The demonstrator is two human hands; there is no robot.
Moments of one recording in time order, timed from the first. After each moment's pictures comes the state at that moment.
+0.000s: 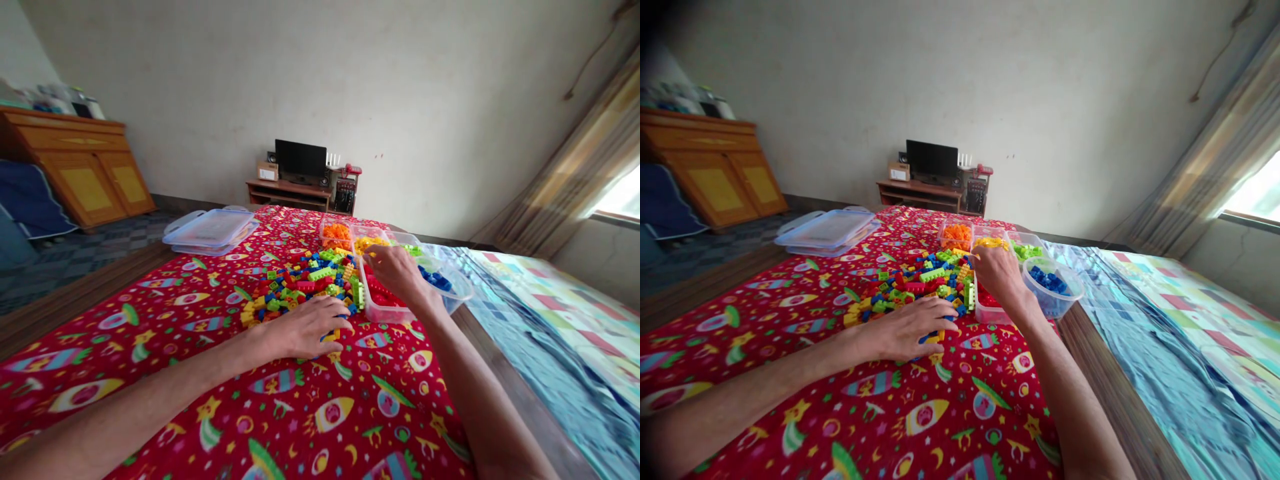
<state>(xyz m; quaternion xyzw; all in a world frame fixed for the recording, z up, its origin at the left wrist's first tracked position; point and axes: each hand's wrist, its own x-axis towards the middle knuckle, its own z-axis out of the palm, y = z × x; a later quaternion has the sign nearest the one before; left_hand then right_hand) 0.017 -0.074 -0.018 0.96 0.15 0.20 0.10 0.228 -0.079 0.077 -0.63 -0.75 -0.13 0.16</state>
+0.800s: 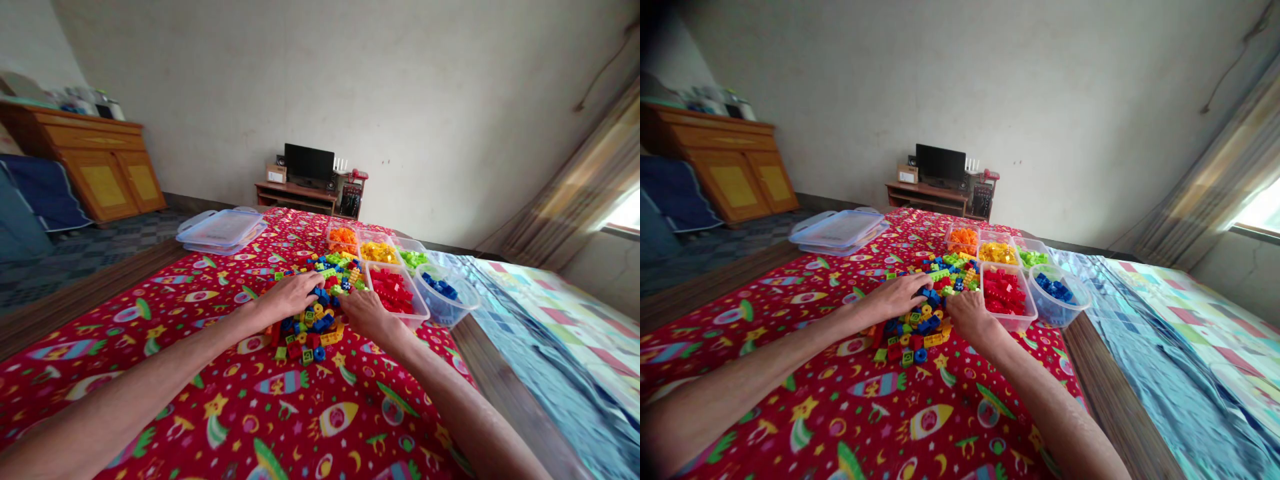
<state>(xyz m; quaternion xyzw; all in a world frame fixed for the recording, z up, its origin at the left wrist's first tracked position) -0.014 -0.025 -0.013 0.90 0.37 0.22 0.08 0.179 -0.092 0.018 -0.51 -0.85 -0.09 -0.06</state>
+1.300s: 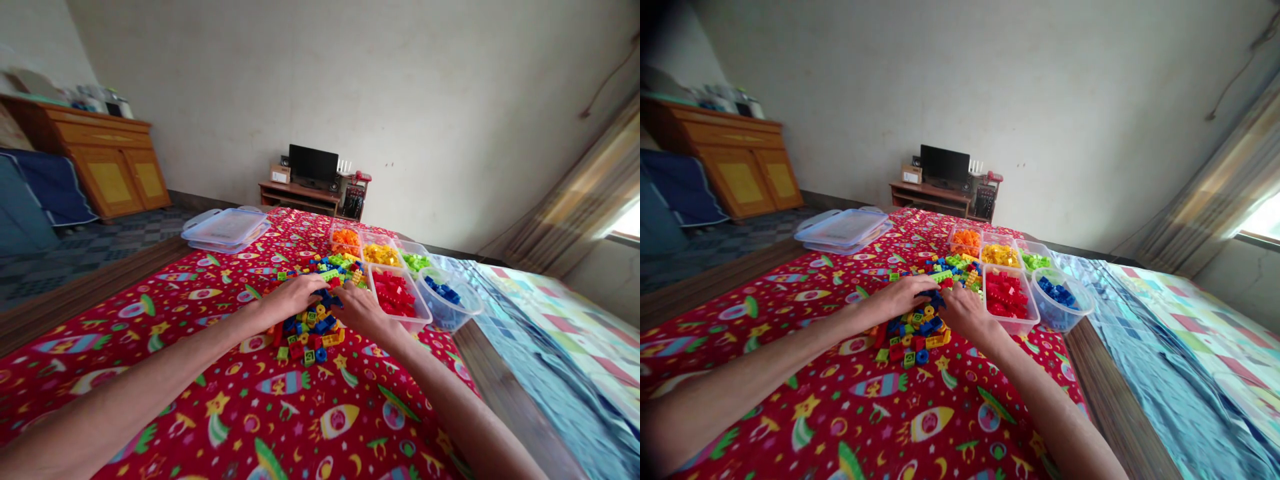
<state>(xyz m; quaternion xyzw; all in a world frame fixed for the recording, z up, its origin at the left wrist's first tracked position) -0.016 -0.014 -0.023 0.87 0.31 0.32 0.23 0.173 -0.079 0.009 -0.53 -0.84 -0.07 0.05</state>
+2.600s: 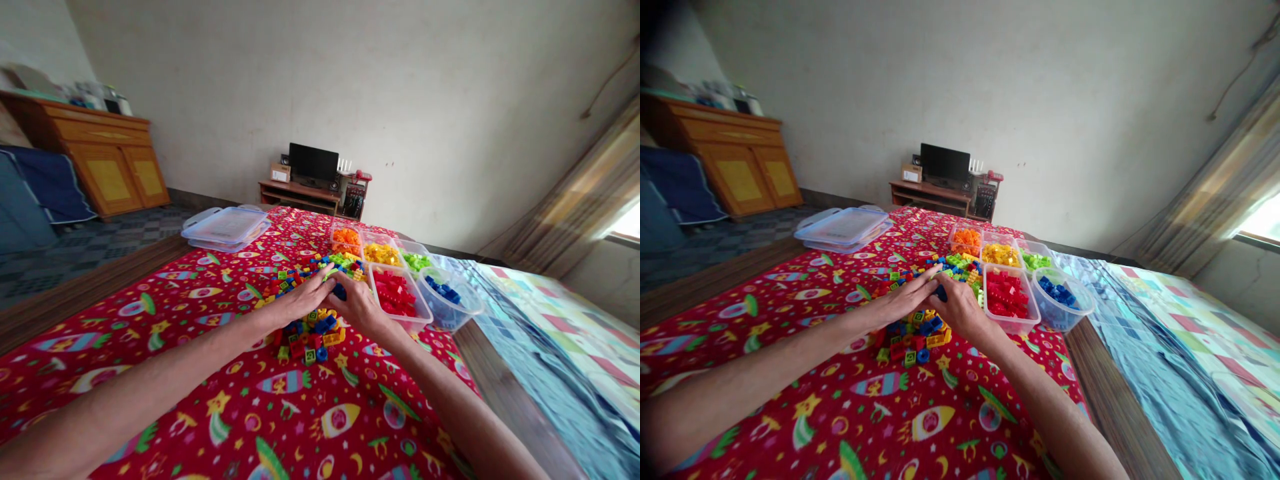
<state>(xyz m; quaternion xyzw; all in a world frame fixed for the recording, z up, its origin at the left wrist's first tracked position) 0.011 -0.070 0.012 0.72 0.43 0.36 0.41 0.167 -0.076 0.007 -0.41 -0.84 0.07 0.34</state>
